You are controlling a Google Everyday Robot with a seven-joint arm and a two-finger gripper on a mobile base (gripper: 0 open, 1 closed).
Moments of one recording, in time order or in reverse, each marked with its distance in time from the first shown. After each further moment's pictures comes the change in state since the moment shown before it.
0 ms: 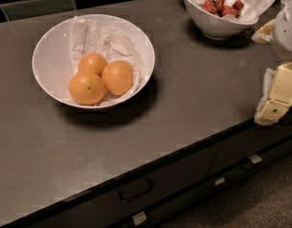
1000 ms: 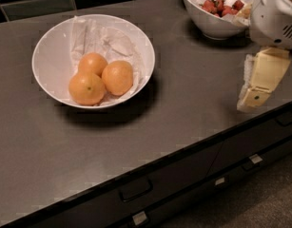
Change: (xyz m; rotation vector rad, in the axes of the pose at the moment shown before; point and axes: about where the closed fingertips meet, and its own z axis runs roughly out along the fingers) arm -0.042 -0.009 -0.012 0.052 -0.019 -0.107
